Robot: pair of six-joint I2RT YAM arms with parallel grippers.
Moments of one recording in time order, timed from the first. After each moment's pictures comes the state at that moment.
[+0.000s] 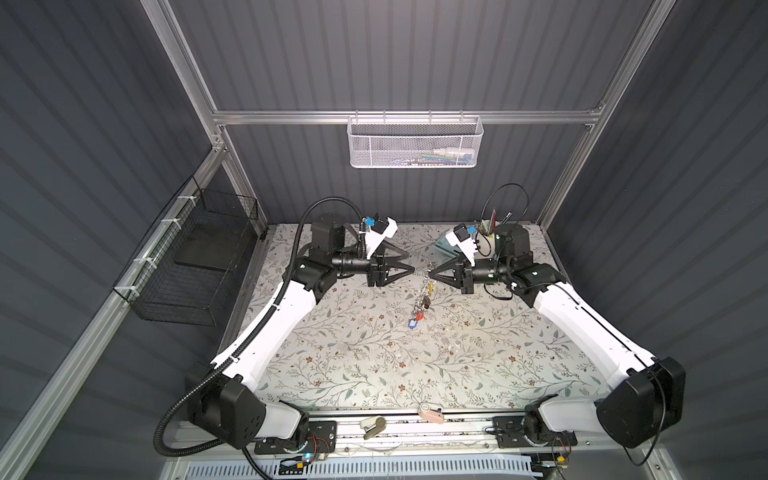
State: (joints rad) left arm -0.45 1.42 1.41 -0.37 1.05 0.16; right arm 0.37 1.35 1.22 -0.38 -1.00 -0.01
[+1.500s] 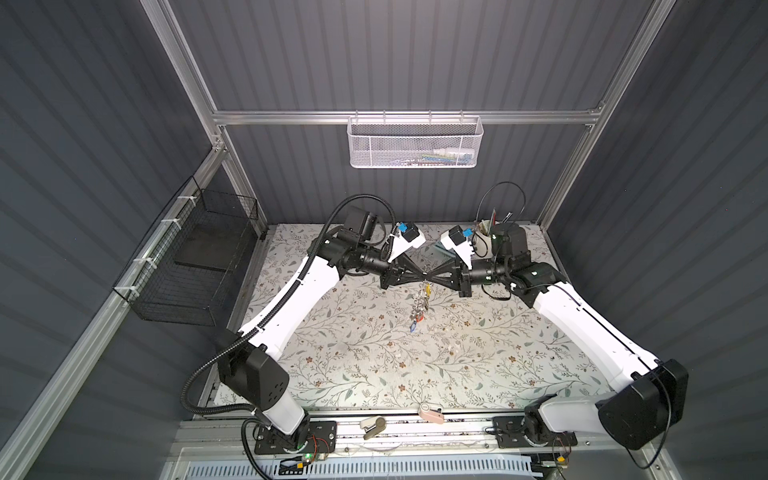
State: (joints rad) left arm -0.56 1.62 1.68 -0.85 0.97 0.43; right arm 0.42 1.34 1.24 -0.41 -0.99 -0.11
